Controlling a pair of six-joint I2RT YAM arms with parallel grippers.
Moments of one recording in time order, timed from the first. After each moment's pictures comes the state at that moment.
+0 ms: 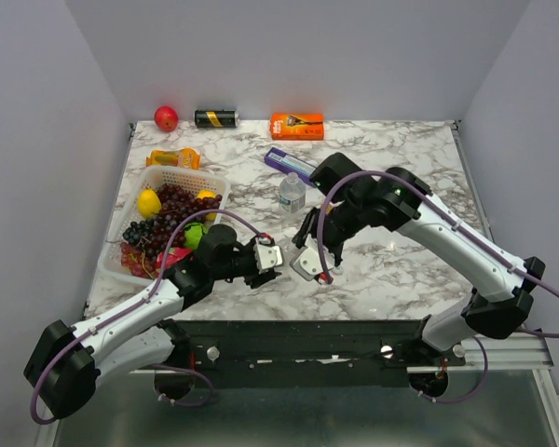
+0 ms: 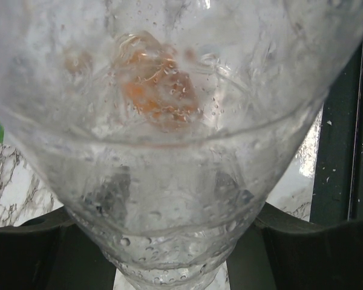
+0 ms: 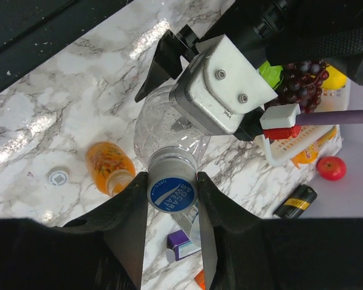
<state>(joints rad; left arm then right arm) -0.74 0.94 0.49 0.00 0.46 0.46 0.96 1.51 1.79 -1.34 -0.50 -1.65</state>
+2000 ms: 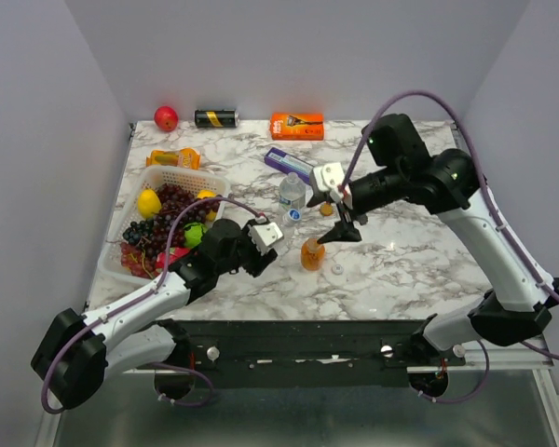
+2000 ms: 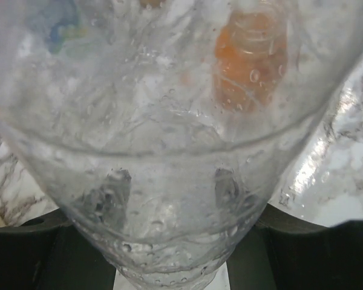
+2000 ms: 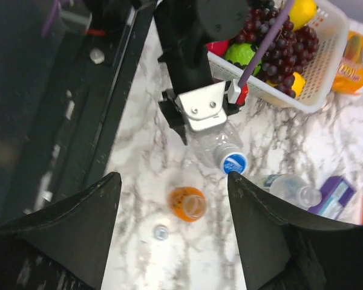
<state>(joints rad) -0.71 1.03 0.51 0.04 0.18 0.24 0.74 1.47 1.95 -1.26 -0.77 -0.83</state>
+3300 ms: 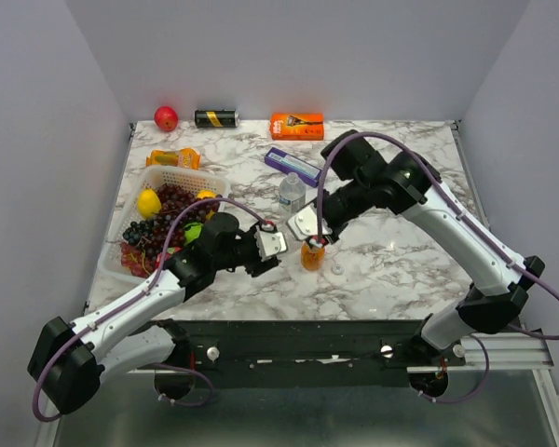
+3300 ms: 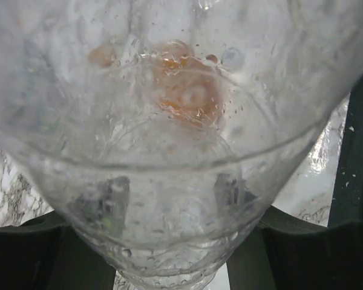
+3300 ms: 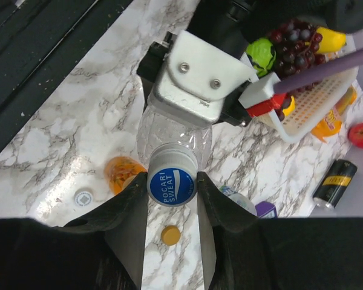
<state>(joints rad) -0.71 0.99 0.61 -0.11 0.44 0.50 0.86 1.52 1.84 -1.32 -0.62 -1.45</state>
